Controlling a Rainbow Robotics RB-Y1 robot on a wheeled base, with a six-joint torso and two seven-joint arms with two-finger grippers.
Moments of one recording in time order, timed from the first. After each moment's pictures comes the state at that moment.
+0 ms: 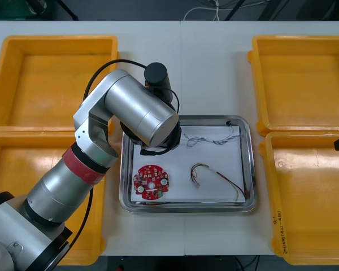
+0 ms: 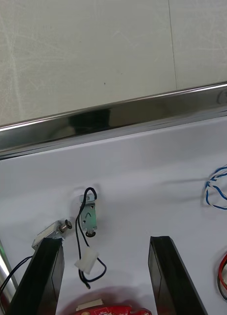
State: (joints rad) right arm -0.20 -1.11 -0.08 -2.09 -1.06 1.67 1.06; left arm -0.67 0.19 -0.50 -1.68 0.28 1.65 -1.00
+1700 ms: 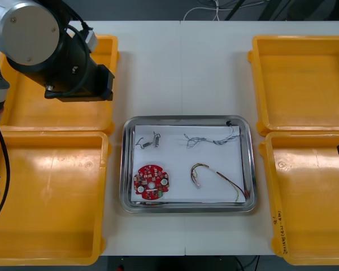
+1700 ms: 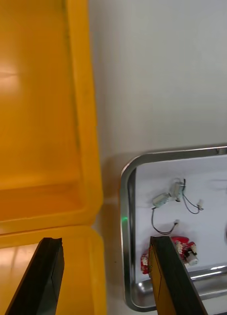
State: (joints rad) right arm -0.20 -1.11 -0.10 -2.13 -1.10 1.75 1.05; left arm -0.79 0.56 -0.16 -1.89 0.72 1.91 -0.99
